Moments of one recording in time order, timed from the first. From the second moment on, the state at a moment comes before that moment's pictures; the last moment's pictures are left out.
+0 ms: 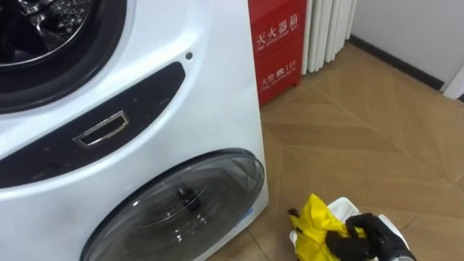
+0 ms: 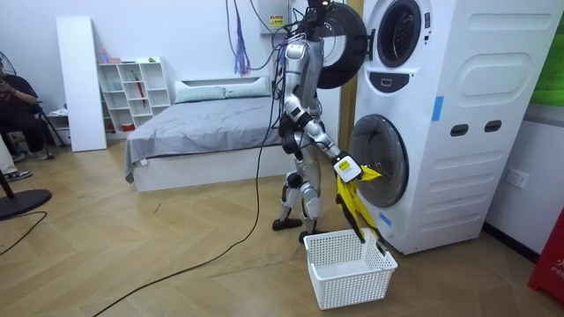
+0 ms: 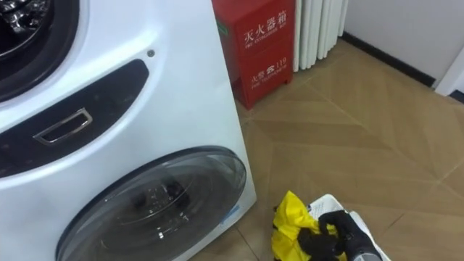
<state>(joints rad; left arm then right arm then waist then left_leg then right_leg) 0.09 0.24 -0.24 1.12 -0.04 0.03 0.06 -0.10 -0.35 0.02 0.62 -0.04 0.04 0.03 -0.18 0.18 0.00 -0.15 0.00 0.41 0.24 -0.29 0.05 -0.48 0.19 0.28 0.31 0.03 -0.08</state>
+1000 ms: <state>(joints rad) 0.15 0.25 -0.24 1.05 -0.11 0.02 0.05 -0.06 -0.38 -0.13 0.56 0.04 -0.03 -0.38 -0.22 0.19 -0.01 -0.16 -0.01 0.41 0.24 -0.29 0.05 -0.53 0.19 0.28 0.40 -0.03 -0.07</state>
